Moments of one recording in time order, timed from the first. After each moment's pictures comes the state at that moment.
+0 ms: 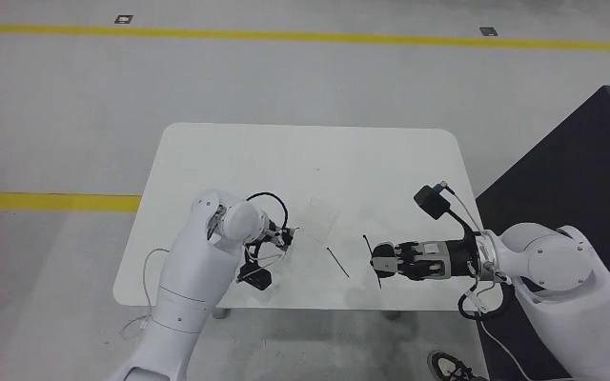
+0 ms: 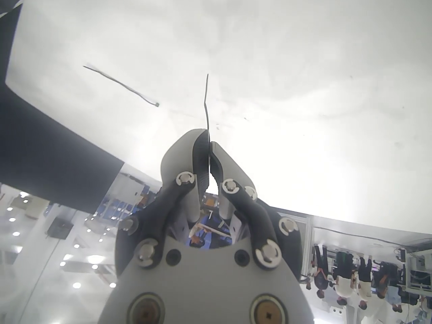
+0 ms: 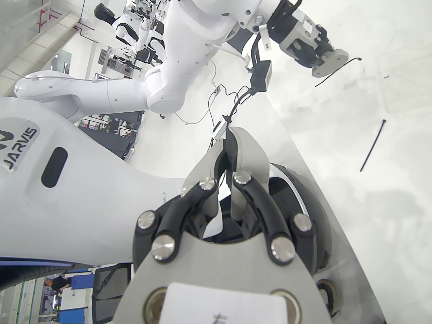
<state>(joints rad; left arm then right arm) 0.84 -1.46 -1.16 -1.38 -2.21 0.15 1.47 -1.27 -0.84 1.46 -1.96 0.28 -0.29 1.25</state>
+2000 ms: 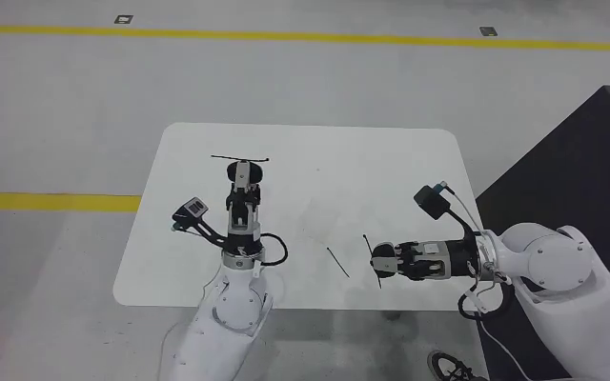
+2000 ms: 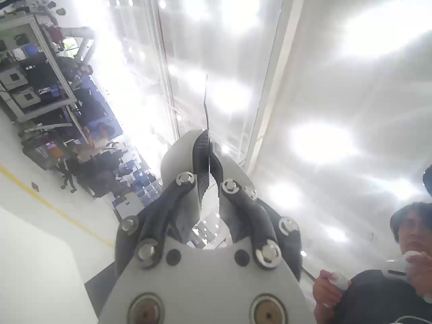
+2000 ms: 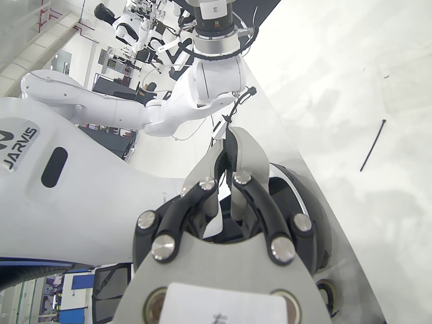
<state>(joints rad) 1.23 -1.42 -1.07 -1.62 0.22 -0.65 0.52 -1.27 -0.84 1.46 -1.96 0.28 -0.29 1.25</state>
